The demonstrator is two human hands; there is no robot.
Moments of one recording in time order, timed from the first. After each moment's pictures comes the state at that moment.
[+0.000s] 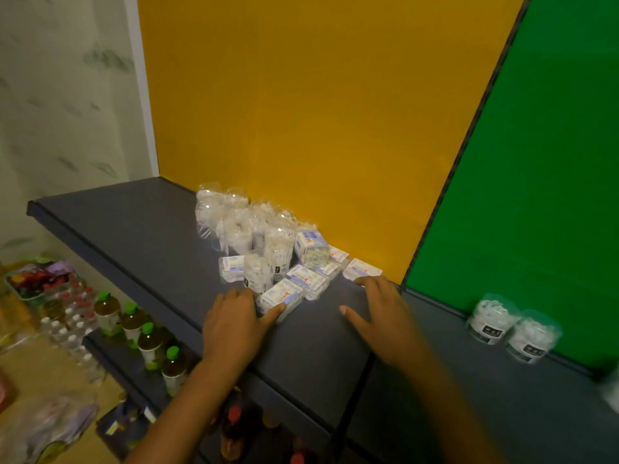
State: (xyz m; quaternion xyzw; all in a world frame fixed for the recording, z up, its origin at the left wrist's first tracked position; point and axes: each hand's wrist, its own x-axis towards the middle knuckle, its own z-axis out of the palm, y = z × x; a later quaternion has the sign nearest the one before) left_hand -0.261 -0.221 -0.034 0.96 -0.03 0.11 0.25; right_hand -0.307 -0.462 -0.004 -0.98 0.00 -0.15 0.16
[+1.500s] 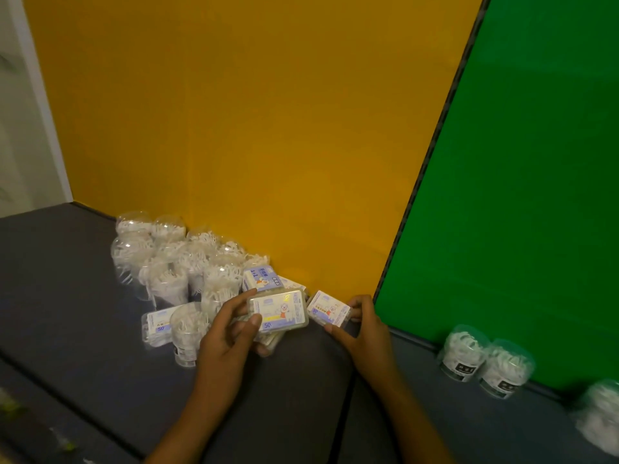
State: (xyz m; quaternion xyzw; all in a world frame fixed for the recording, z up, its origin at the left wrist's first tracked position) left_hand -0.214 -0.290 -0.028 0.64 -0.18 0.06 0.74; right_hand -0.231 -0.532 -0.045 -0.89 0.10 -0.23 0.38
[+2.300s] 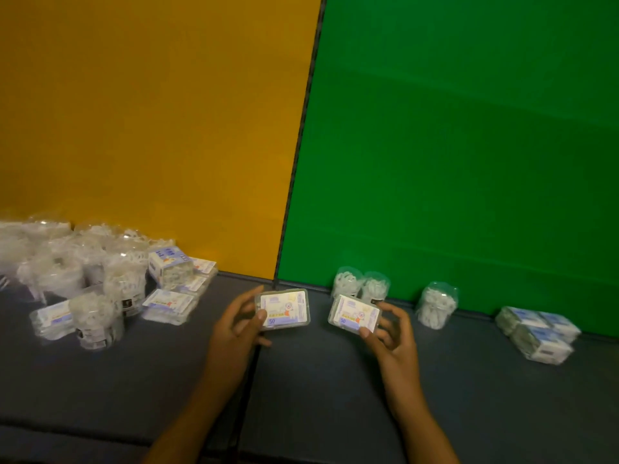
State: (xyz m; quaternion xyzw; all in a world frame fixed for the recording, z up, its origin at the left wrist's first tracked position) left_hand -0.302 -0.369 -0.027 0.60 -0.27 -0.10 0.75; right_hand -0.455 -0.565 -0.029 -0.67 0.19 -0.42 0.59
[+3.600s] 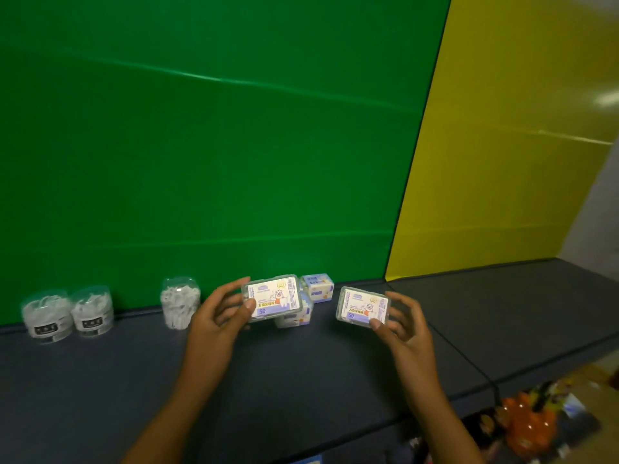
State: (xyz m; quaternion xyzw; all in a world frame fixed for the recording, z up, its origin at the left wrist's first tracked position) left_hand -0.595 -0.703 0.031 0.53 -0.41 -0.15 0.73; right_hand -0.829 -0.850 0.010 -0.62 0.28 -0.55 0.49
